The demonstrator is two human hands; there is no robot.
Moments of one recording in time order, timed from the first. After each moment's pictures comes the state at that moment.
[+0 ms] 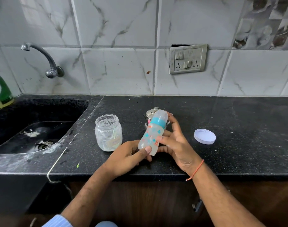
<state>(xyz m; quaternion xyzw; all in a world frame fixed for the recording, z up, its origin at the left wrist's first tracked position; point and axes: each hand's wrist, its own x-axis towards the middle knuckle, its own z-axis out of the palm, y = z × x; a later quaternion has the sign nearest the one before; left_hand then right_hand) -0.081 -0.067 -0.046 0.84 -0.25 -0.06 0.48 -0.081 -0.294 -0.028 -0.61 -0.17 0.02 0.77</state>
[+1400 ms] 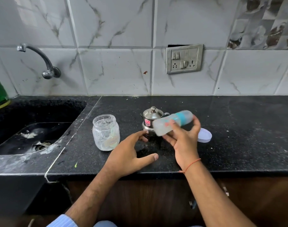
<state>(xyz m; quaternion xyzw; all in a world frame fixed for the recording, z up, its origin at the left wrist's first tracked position) -0.081 -0.083 -0.052 0.88 -0.22 0.09 0.40 -0.080 -0.295 -0.022 -0.49 0.02 -0.16 0.86</state>
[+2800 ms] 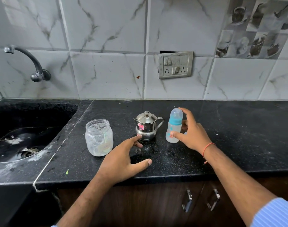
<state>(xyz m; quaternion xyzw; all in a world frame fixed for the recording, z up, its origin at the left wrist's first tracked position) -0.084 -0.081 -0.052 0.87 -0.25 0.10 0.40 -0.047 -0.388 0.000 -0.92 -0.04 -0.20 0.34</state>
